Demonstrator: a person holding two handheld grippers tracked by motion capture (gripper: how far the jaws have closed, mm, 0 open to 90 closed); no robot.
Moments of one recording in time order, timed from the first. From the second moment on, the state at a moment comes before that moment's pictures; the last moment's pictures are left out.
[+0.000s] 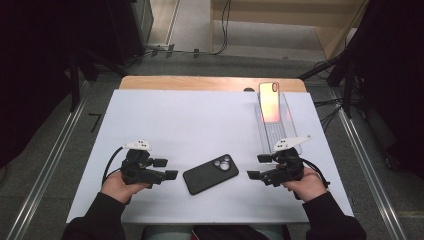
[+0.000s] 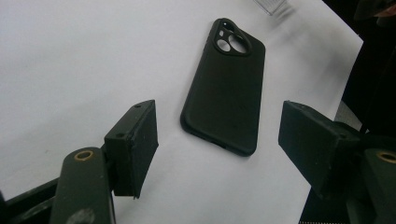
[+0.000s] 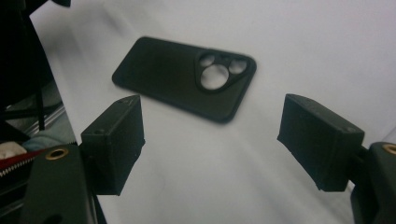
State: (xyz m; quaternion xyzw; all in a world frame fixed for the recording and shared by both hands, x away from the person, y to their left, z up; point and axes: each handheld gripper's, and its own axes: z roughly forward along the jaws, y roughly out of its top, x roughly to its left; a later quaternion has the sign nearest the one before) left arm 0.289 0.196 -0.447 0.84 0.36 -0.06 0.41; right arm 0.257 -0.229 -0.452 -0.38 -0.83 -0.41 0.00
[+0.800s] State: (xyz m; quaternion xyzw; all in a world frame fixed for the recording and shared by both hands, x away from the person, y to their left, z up) left arm 0.286 0.194 -0.445 0.84 0.35 -0.05 0.42; right arm 0.250 -0.238 -0.469 -0.38 -0.84 -0.39 0.02
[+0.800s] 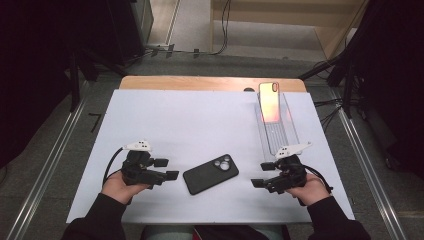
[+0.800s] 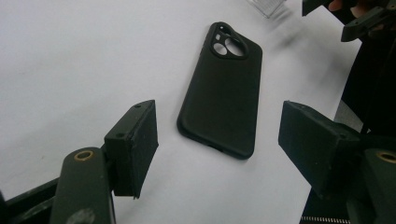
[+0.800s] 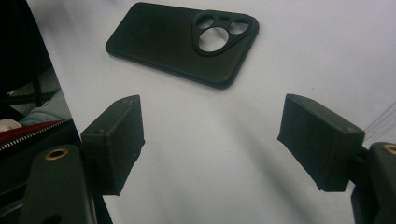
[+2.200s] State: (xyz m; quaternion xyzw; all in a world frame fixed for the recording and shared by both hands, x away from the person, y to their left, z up) left arm 0.312 0.103 -0.436 0.87 0.23 -0.07 0.43; right arm 0.249 -0.239 -0.470 -0.38 -0.84 -0.39 0.02
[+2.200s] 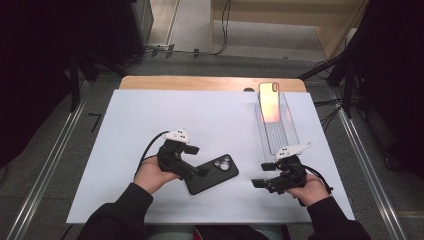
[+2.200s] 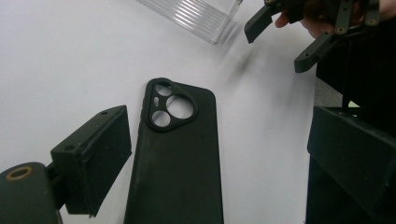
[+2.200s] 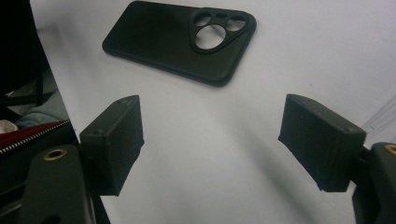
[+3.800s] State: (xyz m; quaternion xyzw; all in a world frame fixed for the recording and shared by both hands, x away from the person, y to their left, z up) left arm 0.316 0.076 -0.483 0.90 0.23 -0.05 0.38; right arm 0.249 -0.238 -0.470 -0.38 -0.84 -0.39 0.01
